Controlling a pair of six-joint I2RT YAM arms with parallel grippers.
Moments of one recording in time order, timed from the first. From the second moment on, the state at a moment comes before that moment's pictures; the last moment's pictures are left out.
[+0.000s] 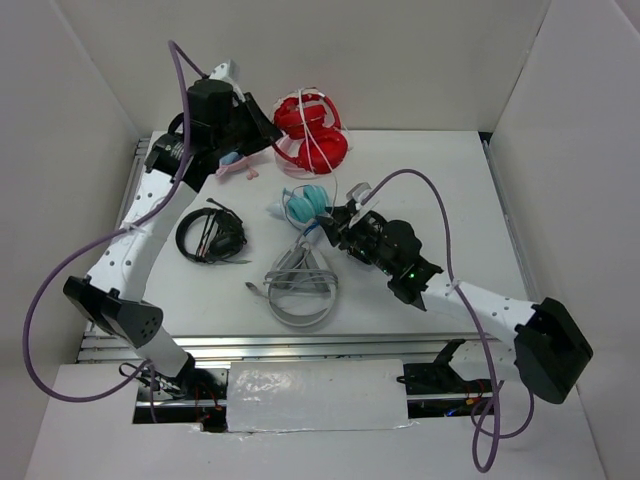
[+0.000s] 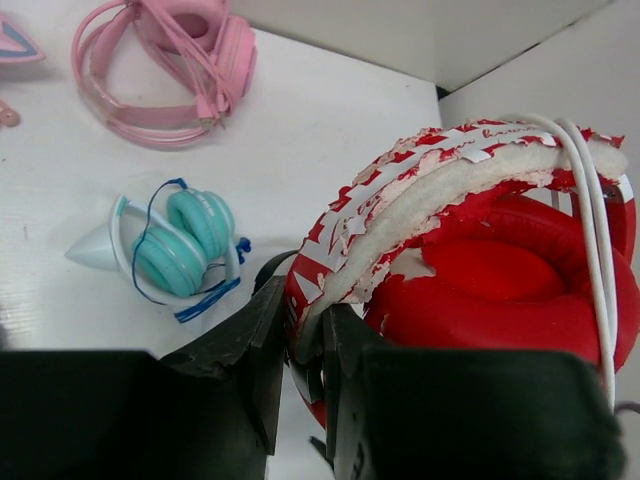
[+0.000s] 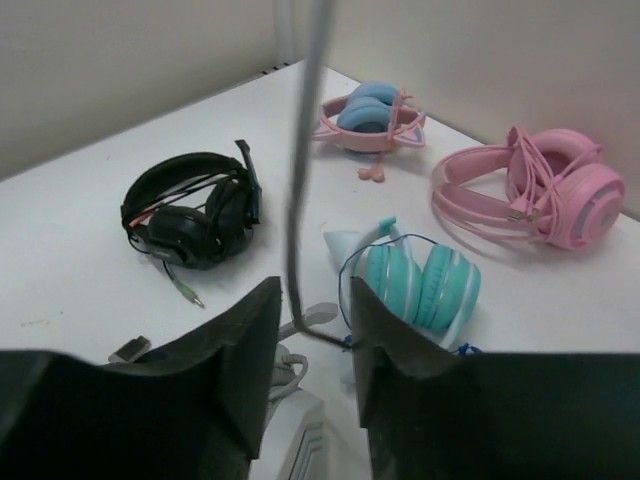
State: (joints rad) left arm -0.41 1.62 1.96 -0.72 0.00 -0.68; right arm 0.75 1.18 0.66 0.60 -0.01 -0.01
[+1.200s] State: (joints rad) left arm -0.45 1.36 1.70 -0.53 0.51 -0.53; right arm 0.39 1.53 0.68 0.97 -0.31 0.13
